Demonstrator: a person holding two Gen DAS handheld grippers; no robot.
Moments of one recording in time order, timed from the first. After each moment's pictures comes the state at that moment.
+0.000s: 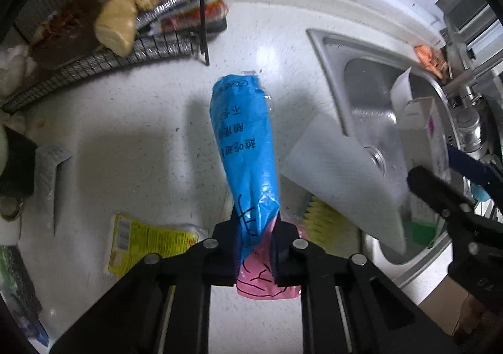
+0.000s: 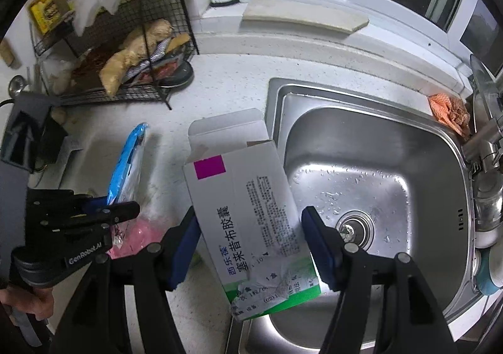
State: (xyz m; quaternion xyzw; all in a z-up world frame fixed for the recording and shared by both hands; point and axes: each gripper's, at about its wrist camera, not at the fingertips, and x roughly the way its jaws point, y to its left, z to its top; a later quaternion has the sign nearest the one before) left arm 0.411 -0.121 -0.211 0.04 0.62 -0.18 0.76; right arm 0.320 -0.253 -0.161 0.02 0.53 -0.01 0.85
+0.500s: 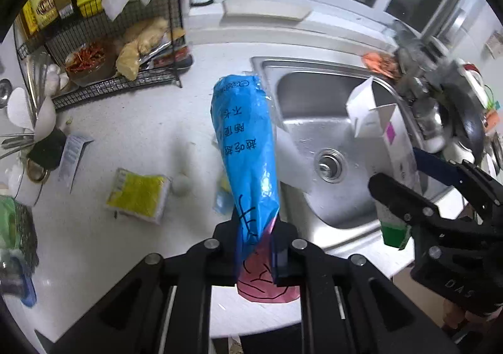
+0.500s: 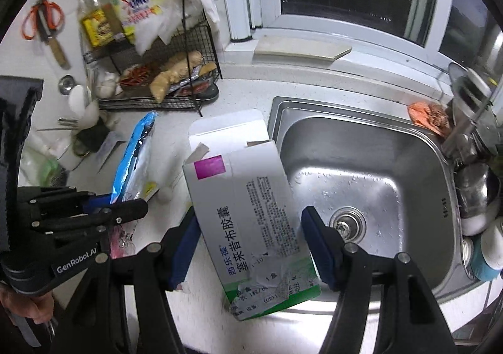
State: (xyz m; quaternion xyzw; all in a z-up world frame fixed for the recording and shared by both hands) left arm 0.279 -0.151 -0.119 0.05 0.55 -0.19 0.81; right arm 0.196 -0.271 -0.096 0.02 0.47 0.03 0.88
